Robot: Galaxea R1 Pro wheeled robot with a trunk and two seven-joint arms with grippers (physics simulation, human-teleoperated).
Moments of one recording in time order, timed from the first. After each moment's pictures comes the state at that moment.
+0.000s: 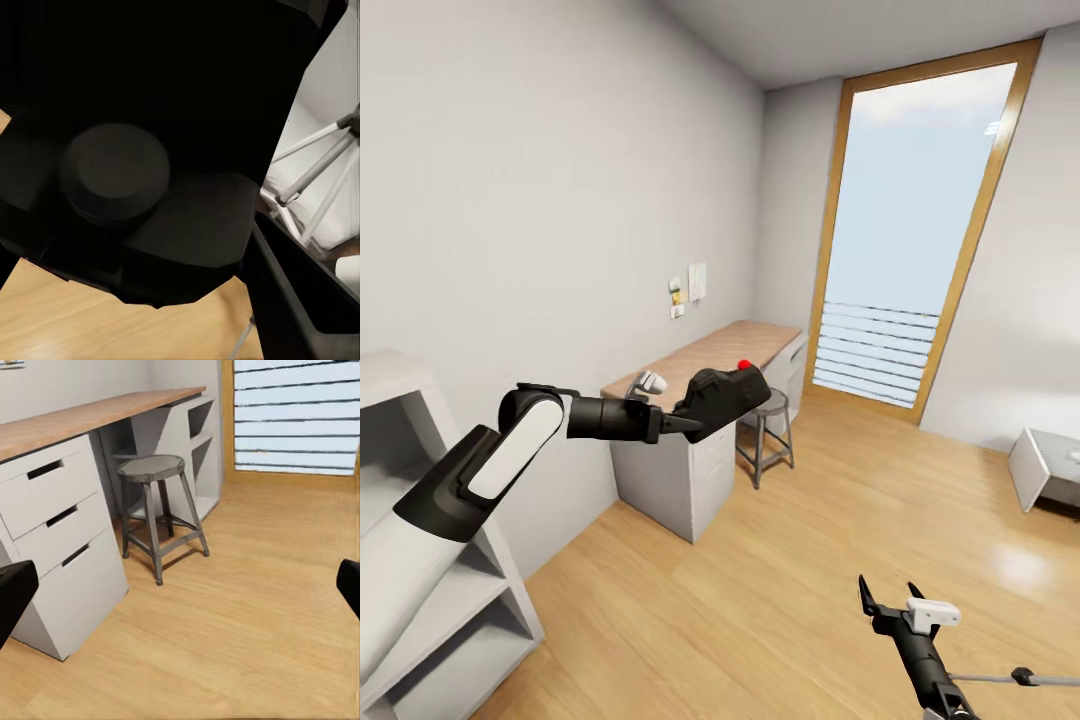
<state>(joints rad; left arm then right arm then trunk) -0.96 0.34 -0.53 -1.41 0.96 0.99 -0.52 -0.58 -0.15 -0.13 0.07 -0.31 -0.98 0.38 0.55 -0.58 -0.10</state>
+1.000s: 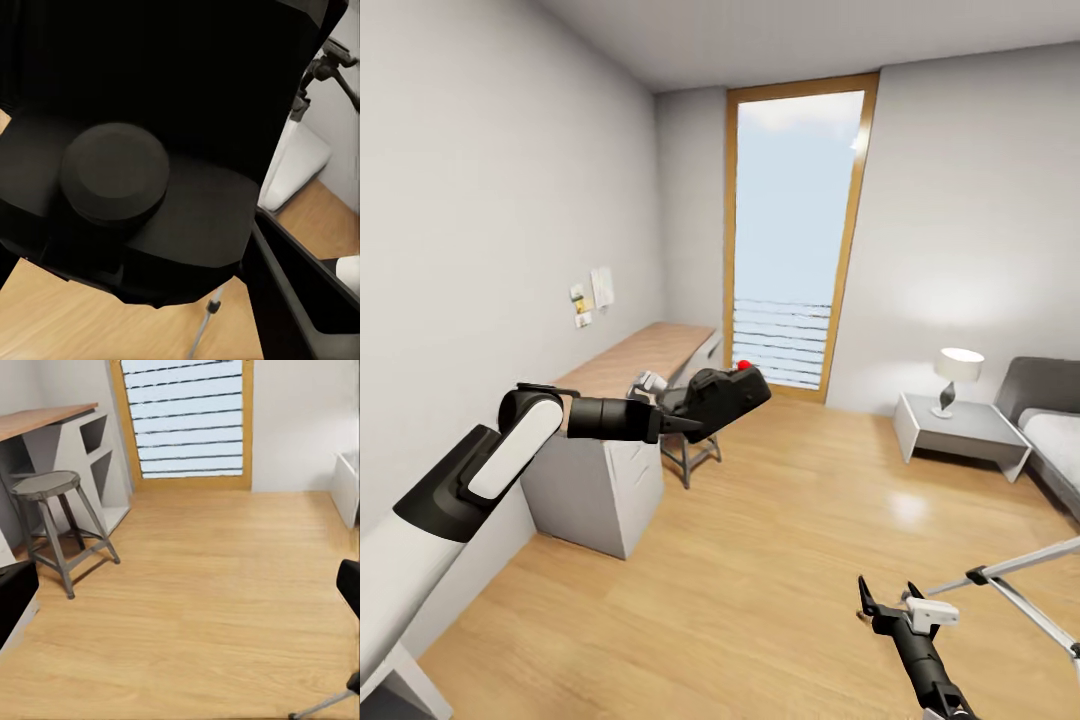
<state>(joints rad) -0.96 0.34 -0.53 -1.41 0.96 0.99 -0.52 -0.58 -0.15 -0.13 0.07 -0.31 -0.98 0.38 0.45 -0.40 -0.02</state>
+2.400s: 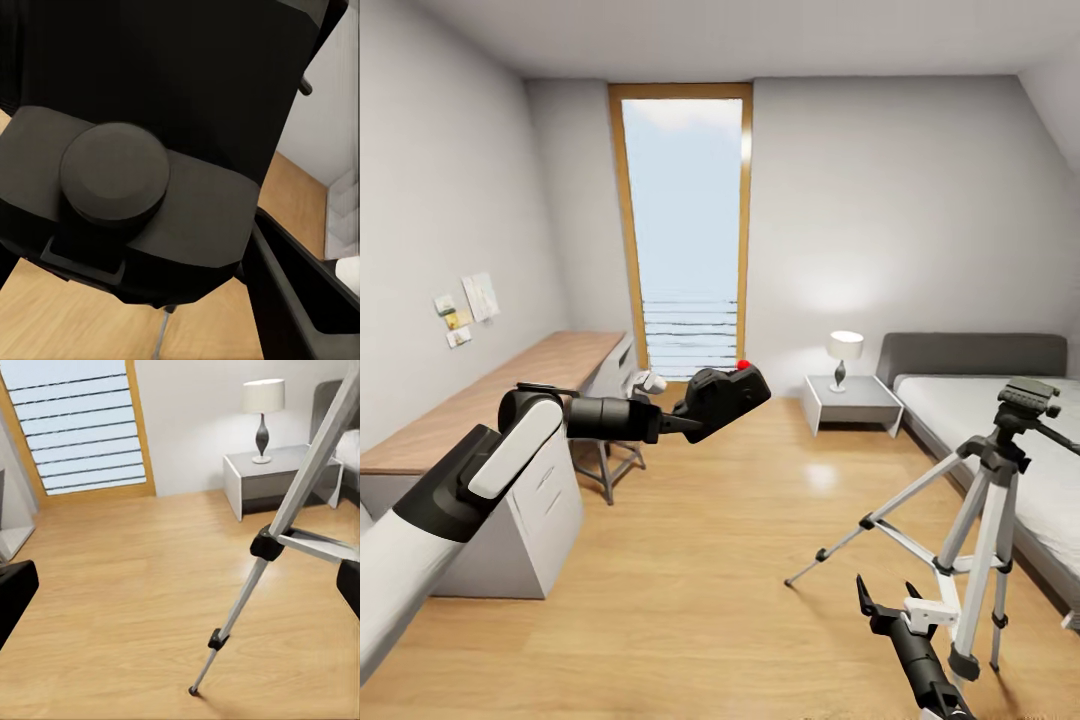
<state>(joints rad) -0.96 0.34 -0.53 -1.41 0.96 0.99 -0.52 -0.58 -0.14 -0.13 0.07 -0.31 -0.98 0.38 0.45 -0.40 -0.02</state>
